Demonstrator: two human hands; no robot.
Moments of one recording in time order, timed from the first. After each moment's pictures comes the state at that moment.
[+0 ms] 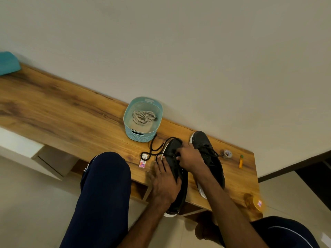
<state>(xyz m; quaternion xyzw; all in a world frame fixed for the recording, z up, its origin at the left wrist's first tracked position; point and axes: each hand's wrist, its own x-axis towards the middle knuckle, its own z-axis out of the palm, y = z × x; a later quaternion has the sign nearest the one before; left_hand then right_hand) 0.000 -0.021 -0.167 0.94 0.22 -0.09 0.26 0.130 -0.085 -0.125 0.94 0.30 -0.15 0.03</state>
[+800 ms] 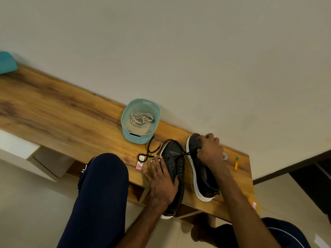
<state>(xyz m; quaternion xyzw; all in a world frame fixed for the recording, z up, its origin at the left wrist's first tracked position) 0.000 -0.023 -0.168 0.94 0.22 -0.07 0.25 0.159 -0.133 -0.083 0.99 0.15 -0.03 -0.07</state>
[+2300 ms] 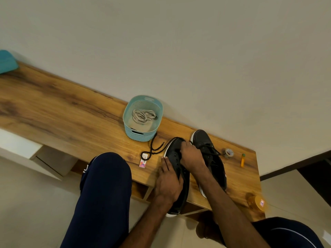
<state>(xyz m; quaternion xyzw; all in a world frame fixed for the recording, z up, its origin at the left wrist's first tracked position) 0.007 -0.025 -0.168 0.93 0.20 -0.10 0.29 0.130 -0.082 -0.130 0.96 0.26 -0.11 0.01</state>
